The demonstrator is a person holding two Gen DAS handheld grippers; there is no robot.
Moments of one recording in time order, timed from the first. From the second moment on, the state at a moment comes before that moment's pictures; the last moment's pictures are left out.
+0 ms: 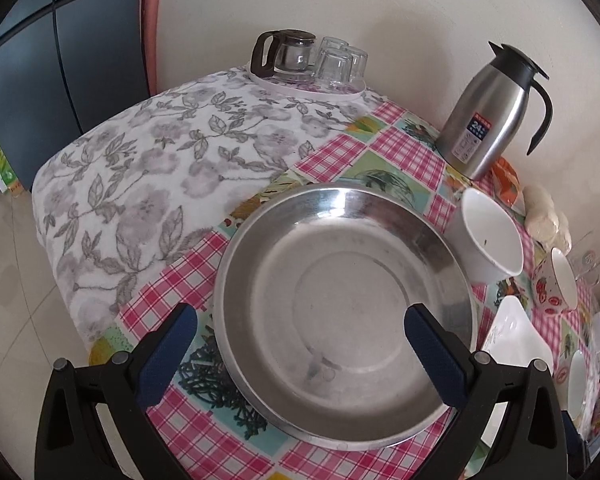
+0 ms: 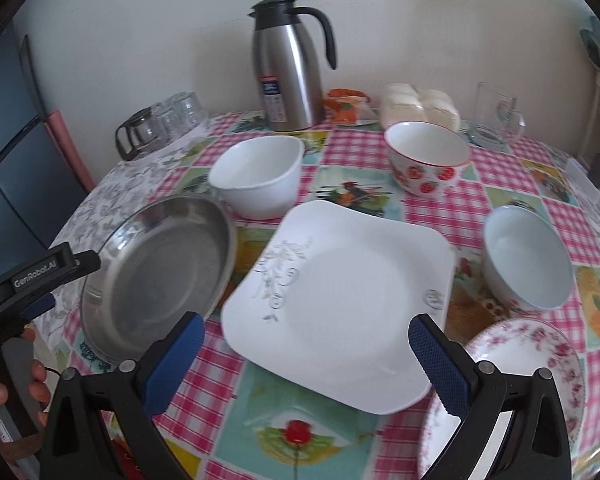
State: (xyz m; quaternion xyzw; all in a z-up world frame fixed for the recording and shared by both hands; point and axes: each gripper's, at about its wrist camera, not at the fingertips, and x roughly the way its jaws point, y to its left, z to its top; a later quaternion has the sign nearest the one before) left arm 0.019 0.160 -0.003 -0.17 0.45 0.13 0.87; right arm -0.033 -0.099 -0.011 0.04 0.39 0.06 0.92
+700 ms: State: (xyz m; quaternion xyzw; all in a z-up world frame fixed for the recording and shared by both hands) left arm 0.026 0.207 -0.033 -0.27 0.47 0.14 0.83; right arm 0.029 -0.039 -0.035 0.03 0.42 0.13 0.90
